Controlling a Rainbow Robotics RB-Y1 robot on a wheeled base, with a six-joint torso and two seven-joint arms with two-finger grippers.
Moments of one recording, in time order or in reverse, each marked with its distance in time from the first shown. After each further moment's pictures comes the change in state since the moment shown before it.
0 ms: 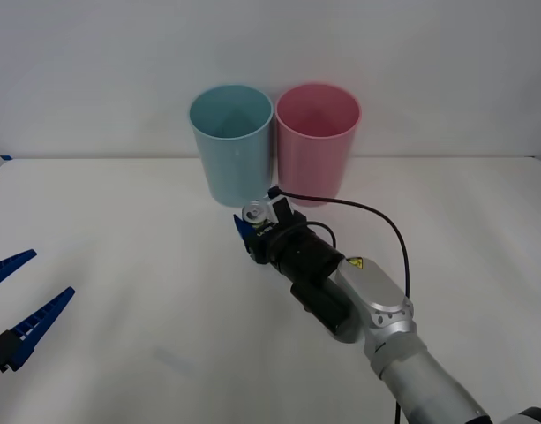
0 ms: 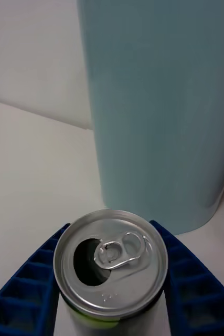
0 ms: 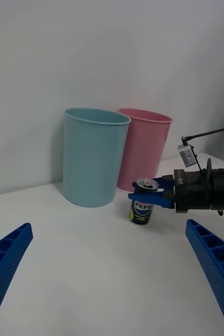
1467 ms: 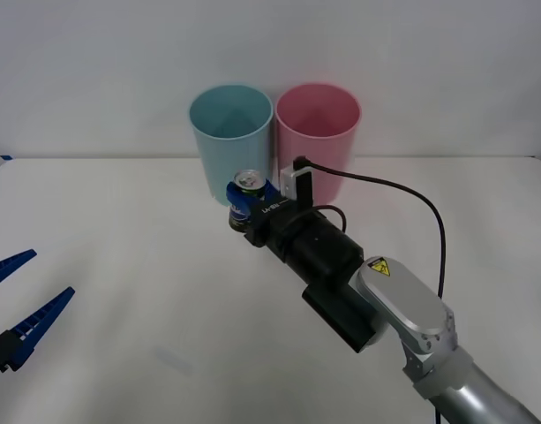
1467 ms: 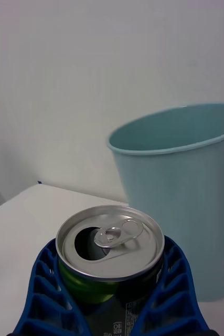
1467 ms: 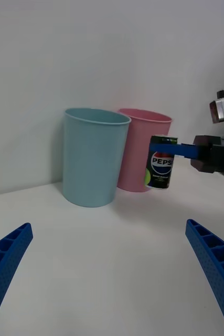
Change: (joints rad) right arm 0.128 -0.249 0.276 -0.536 -0.152 0.175 -0.356; left arm 0.000 0.000 0.000 0.000 0.000 0.000 0.000
